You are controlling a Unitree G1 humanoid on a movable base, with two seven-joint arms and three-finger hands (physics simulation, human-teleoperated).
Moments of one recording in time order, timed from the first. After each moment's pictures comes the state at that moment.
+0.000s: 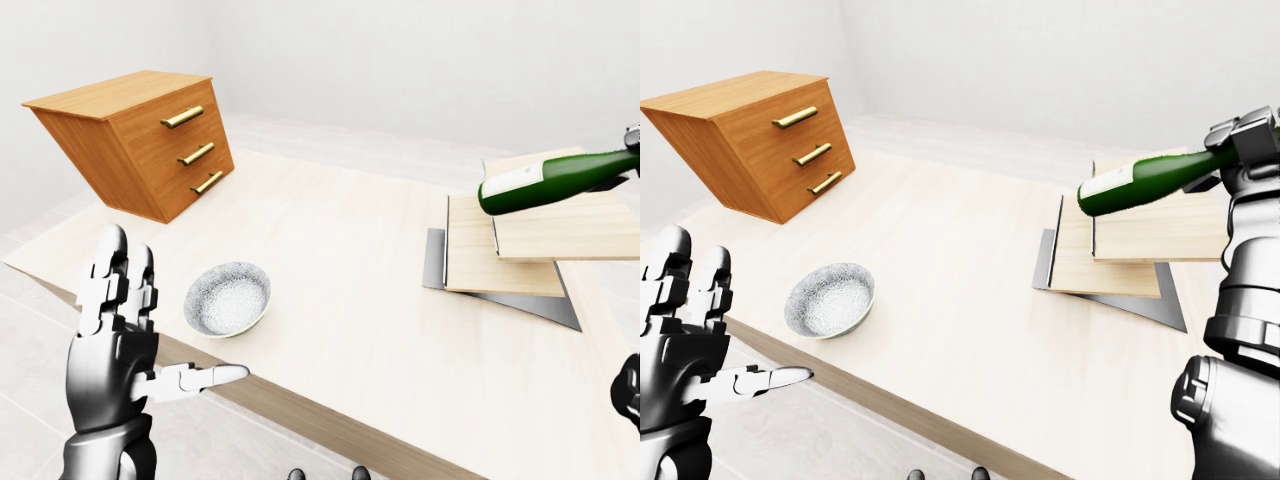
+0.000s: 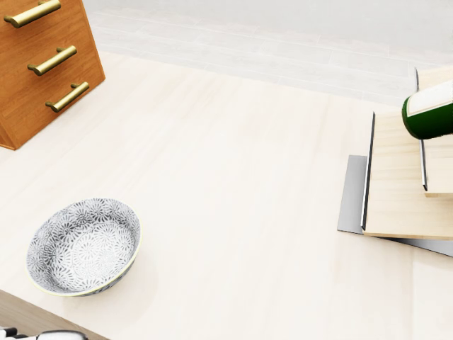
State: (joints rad) left arm 0.33 -0.10 0.33 -0.84 -0.05 0.09 -0.27; right arm -0.83 -0.85 -0.38 0.72 1.04 0.09 -0.05
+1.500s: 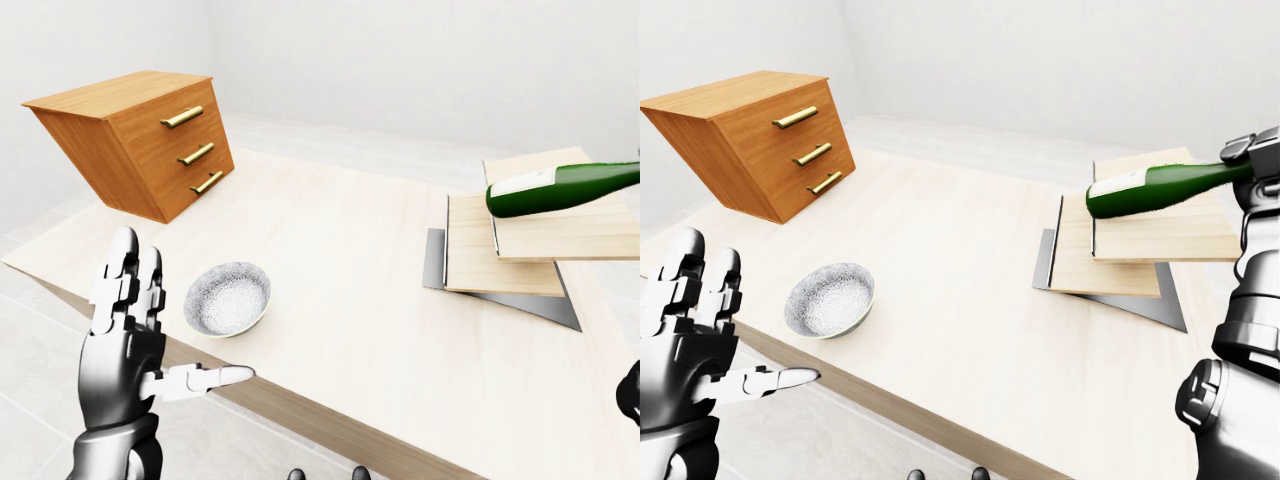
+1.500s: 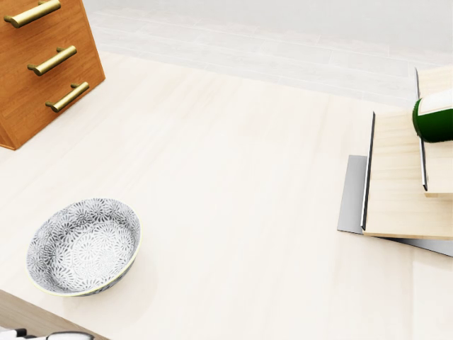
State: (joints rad) left arm 0.34 -0.10 0.29 -0.84 -0.02 0.09 -0.27; right arm -0.81 -0.86 -0.46 0.82 1.02 0.09 0.02
